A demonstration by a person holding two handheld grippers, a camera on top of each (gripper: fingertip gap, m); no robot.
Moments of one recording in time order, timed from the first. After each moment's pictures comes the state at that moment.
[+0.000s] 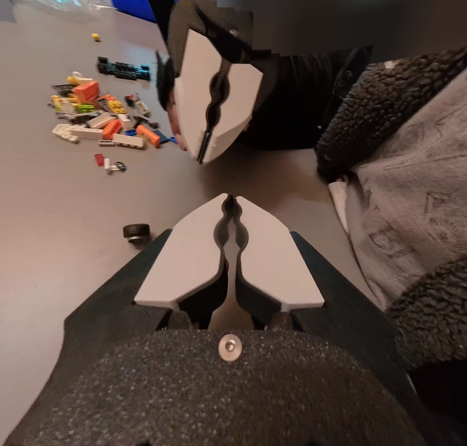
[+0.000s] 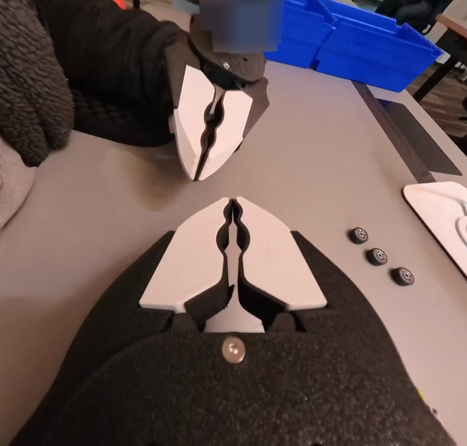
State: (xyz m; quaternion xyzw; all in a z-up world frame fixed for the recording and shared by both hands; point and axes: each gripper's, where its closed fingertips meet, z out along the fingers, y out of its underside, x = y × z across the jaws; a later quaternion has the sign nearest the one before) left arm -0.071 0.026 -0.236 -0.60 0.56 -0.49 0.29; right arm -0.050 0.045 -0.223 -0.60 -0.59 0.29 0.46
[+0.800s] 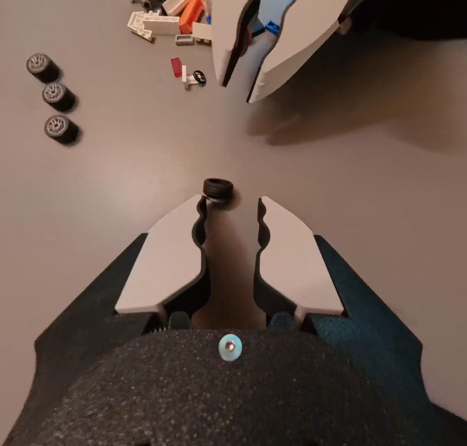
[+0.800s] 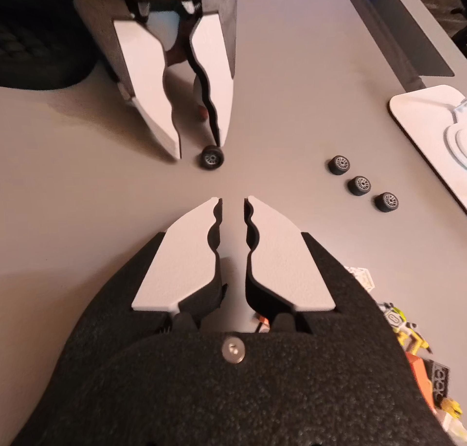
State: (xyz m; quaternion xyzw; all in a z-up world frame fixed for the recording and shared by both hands) left arm -0.084 0.083 -0.302 -0.71 0.60 -0.23 0.29; right arm -0.028 0.089 -0.269 -0.70 -0.56 0.20 0.40
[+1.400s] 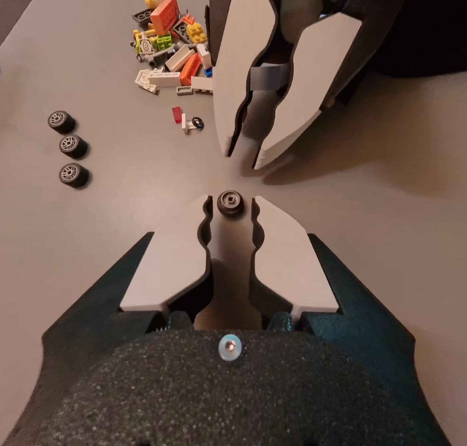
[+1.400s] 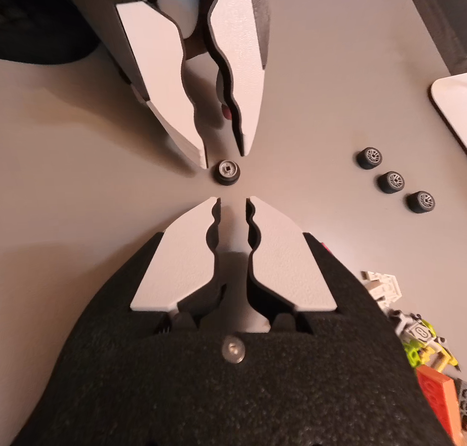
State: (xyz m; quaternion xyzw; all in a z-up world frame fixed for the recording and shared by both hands) left arm -0.058 0.083 -0.289 -0.68 0.61 -0.25 0.33; right arm -0.034 0.083 -0.288 -0.70 -0.58 0.20 0.37
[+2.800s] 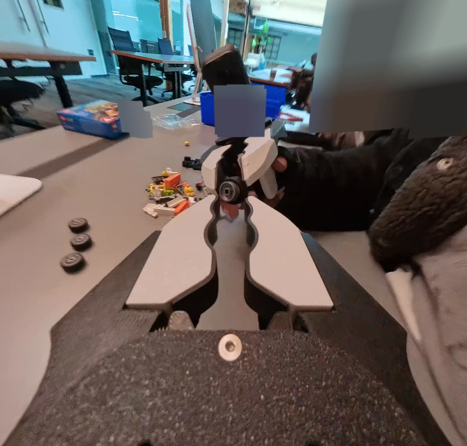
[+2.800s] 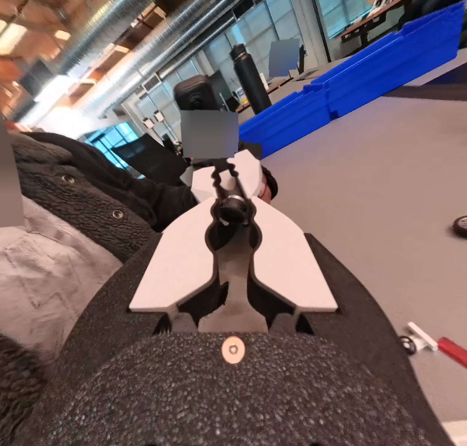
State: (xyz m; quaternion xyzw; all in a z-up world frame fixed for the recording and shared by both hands) left arm -0.041 0.065 -0.178 -0.58 0.45 -0.48 0.47; right arm -0.051 0.073 -0.172 -0.60 -0.33 0.62 0.37
